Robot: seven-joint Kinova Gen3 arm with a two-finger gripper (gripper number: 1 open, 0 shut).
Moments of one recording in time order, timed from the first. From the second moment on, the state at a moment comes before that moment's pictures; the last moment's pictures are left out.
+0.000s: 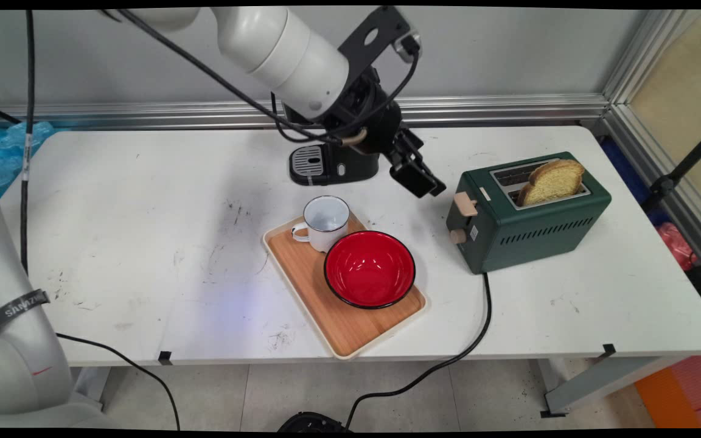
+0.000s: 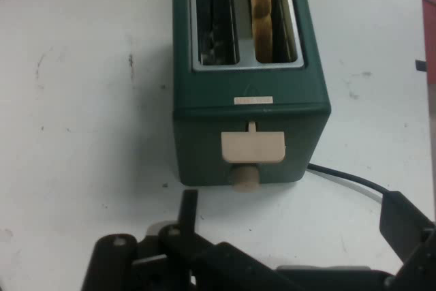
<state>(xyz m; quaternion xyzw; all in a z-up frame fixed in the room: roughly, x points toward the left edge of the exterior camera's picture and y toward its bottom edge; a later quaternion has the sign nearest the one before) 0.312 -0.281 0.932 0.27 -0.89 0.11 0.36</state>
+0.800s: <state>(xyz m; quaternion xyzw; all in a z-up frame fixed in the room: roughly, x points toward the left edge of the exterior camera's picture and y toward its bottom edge) 0.279 -0.303 0.895 0.27 -0.88 0.12 0.37</state>
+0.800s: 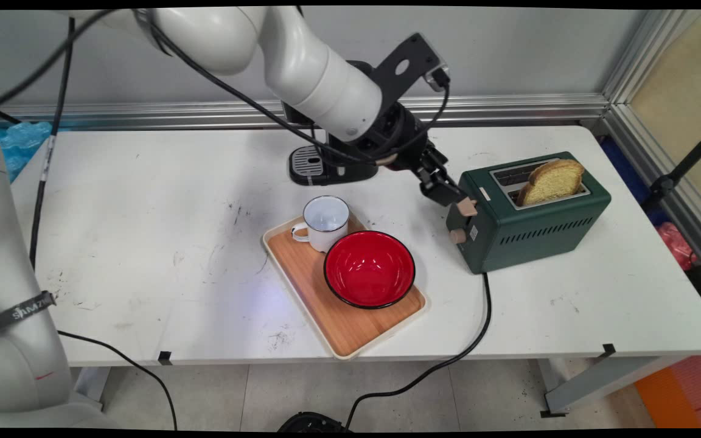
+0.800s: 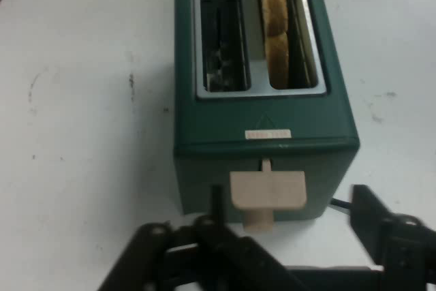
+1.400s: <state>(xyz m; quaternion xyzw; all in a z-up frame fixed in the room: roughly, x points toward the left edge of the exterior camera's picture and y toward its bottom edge) 0.259 -0.315 0.875 0.28 -0.88 0.13 0.36</state>
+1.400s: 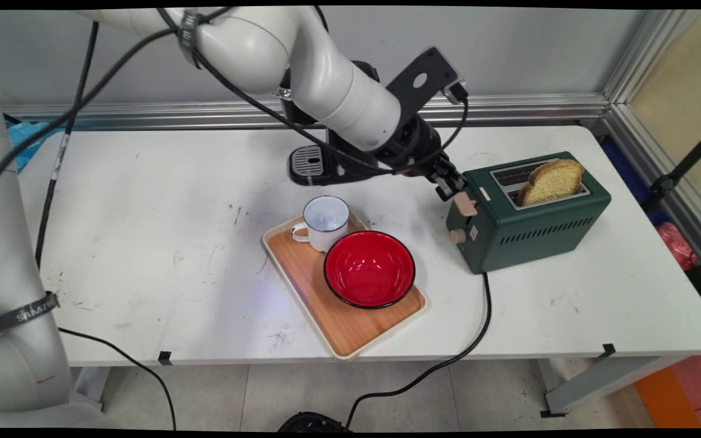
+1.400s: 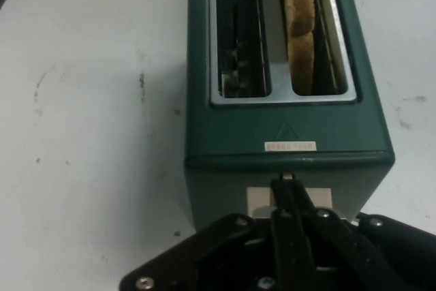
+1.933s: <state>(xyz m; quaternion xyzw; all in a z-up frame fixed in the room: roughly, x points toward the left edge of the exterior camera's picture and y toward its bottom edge) 0.241 -0.322 0.856 0.29 -0.88 0.13 0.35</state>
